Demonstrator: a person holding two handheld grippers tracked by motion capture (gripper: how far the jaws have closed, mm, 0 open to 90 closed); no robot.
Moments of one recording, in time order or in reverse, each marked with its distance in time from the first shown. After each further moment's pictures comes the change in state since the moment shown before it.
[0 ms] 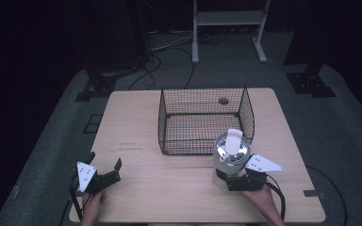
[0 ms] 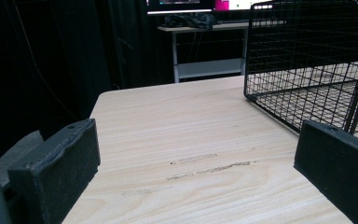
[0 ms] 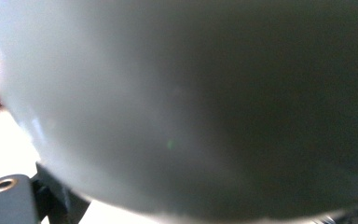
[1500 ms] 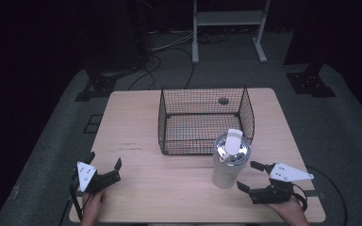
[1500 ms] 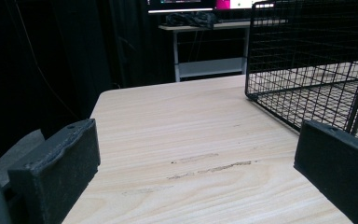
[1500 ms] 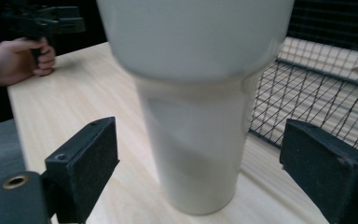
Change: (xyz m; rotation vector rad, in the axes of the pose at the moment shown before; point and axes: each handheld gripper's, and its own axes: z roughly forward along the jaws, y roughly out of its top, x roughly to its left) left arm 0.000 0.000 0.001 0.004 0.004 0.000; right arm -0.005 0.006 -0.067 0.117 0.028 0.007
